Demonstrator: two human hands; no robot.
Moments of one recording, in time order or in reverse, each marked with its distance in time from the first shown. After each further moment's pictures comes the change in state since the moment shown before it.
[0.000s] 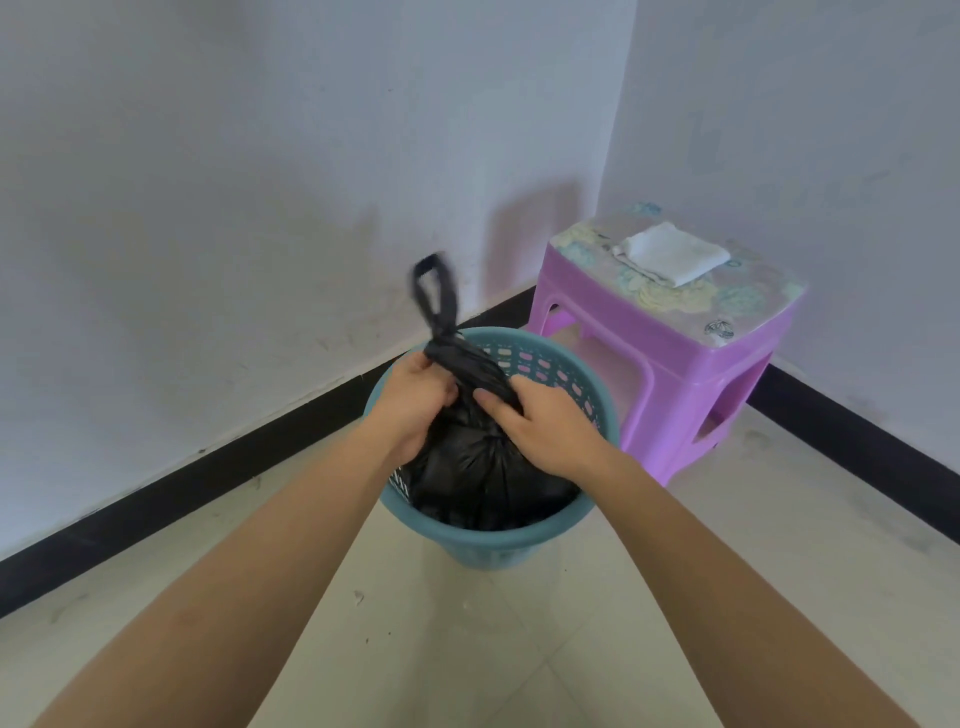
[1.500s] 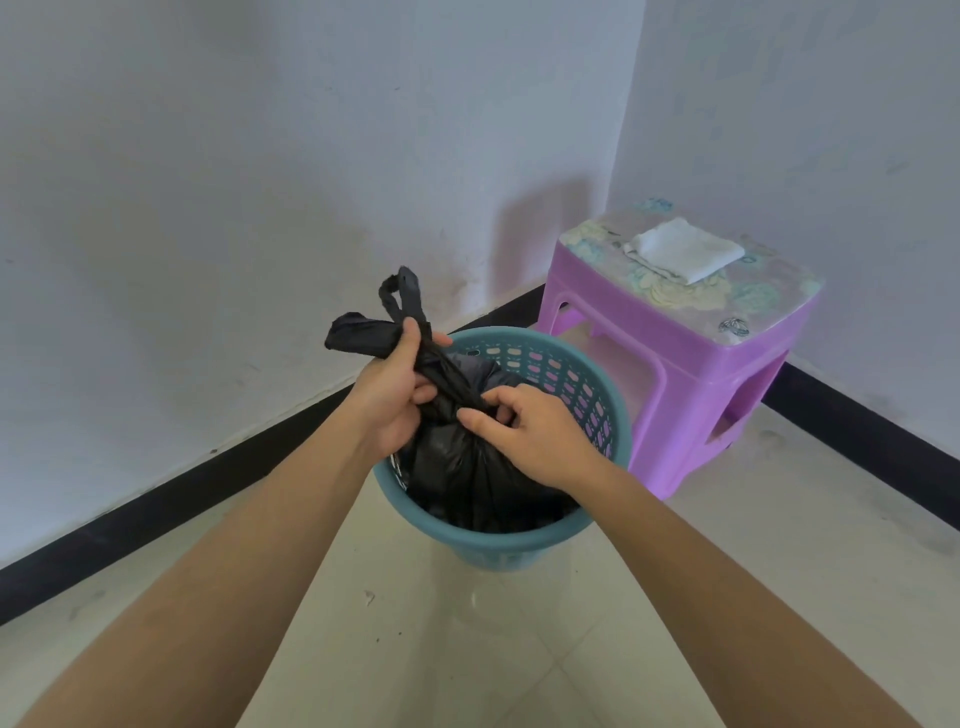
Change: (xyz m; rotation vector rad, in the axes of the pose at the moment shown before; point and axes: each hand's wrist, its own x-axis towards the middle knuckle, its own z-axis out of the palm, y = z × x) left_hand 0.011 0.004 -0.030 -0.258 -0.024 -0.113; right_hand -0.001 -0.007 0.016 0.055 -0.001 -0.033
